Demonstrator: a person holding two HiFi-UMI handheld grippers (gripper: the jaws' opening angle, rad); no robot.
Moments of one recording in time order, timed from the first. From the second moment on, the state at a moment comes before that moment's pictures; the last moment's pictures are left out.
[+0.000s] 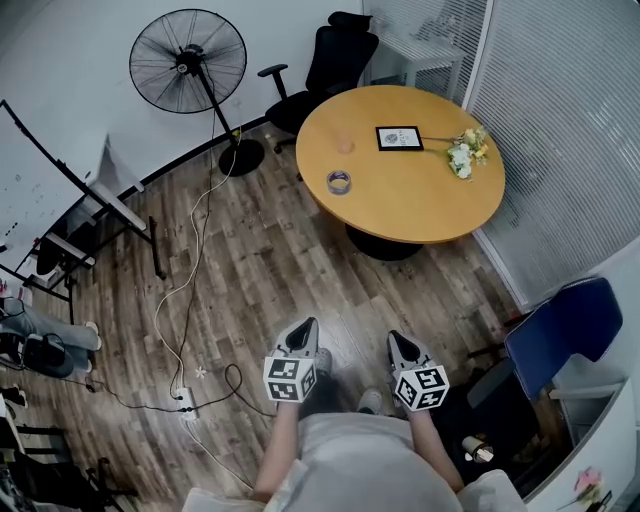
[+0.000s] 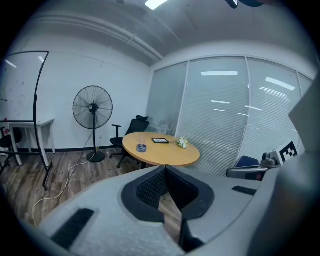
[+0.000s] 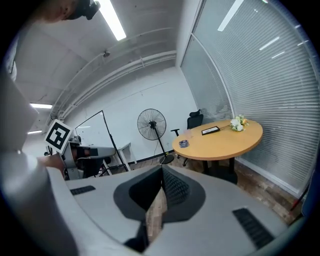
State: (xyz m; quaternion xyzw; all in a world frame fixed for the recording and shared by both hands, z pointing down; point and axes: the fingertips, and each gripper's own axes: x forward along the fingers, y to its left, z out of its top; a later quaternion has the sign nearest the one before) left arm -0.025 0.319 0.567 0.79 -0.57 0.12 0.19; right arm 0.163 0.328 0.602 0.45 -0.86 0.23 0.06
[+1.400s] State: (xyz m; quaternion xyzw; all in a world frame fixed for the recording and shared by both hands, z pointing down) left arm -0.158 0.170 0.555 0.84 -0.50 0.12 0.17; right arm -0.002 0.209 0.608 0.49 -0.84 0.24 0.05
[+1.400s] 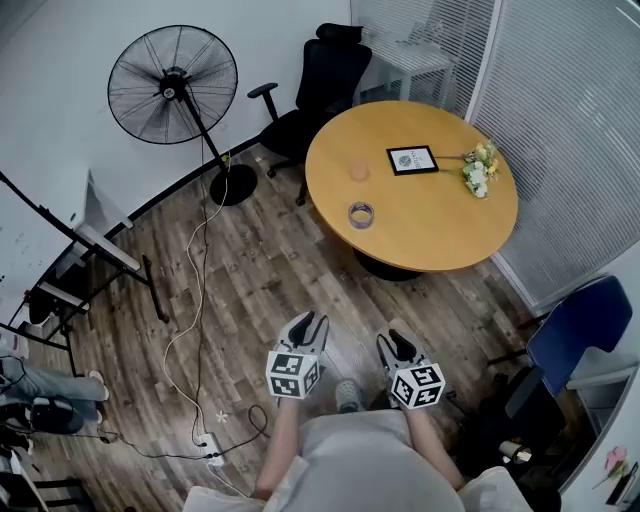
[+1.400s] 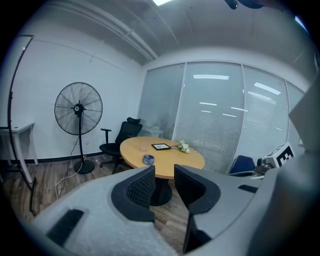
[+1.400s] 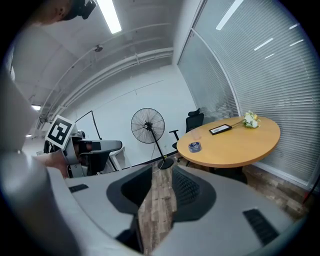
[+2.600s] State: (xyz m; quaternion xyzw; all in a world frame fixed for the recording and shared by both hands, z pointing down) left arm -0.163 0.067 0.577 0.85 -0.48 0.12 0.19; right arm -0.014 0.114 0.622 0.49 -0.83 0.25 0.07
